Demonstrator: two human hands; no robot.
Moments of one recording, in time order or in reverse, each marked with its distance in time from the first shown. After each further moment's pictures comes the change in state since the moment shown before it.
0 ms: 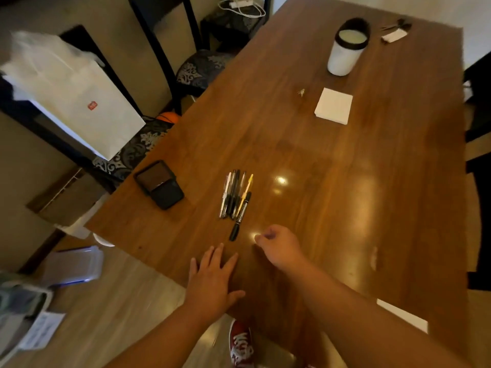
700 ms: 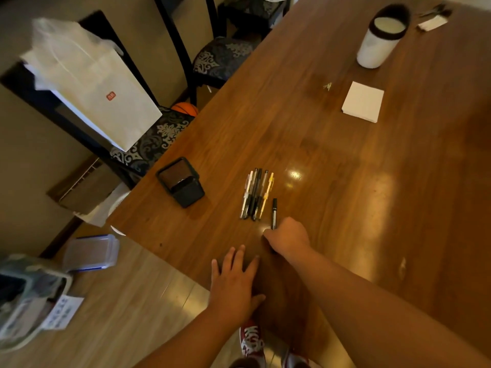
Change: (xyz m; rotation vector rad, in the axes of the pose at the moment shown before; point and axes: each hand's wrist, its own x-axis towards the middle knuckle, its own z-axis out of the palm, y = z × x) left_hand 0.002 0.002 -0.005 -0.075 -0.052 -0.007; right_hand 0.030 -0.043 0.024 -0.321 -0.003 0.120
